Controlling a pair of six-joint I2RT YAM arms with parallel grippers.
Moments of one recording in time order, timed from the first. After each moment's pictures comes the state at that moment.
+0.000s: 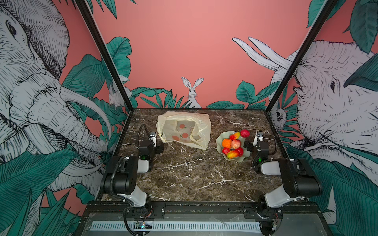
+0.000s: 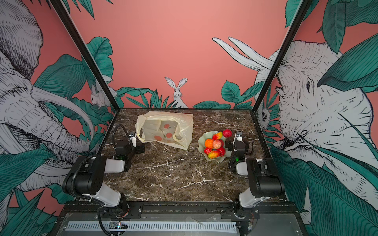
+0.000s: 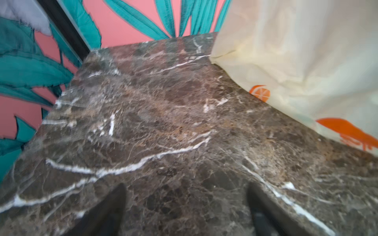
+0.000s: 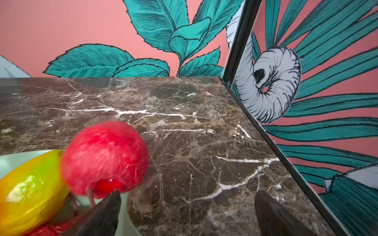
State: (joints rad) left arm -0.04 1.57 0.40 0.76 0.01 0.13; right arm 0.03 1.55 0.36 0.89 0.27 -0.03
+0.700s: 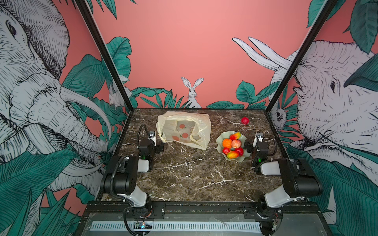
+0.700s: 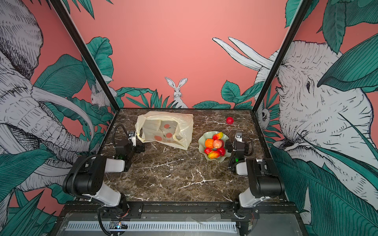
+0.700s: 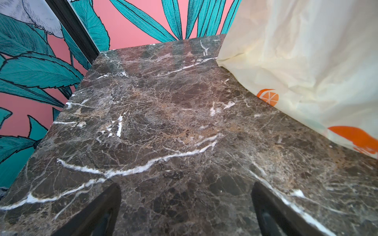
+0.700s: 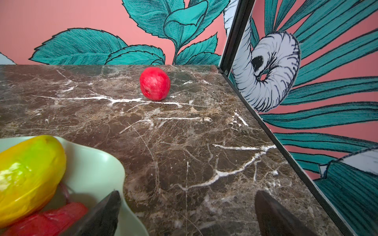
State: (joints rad) left arm -0.04 1.57 0.40 0.76 -0.02 0.13; right arm 0.03 1.55 0.36 0.86 0.29 -0.03
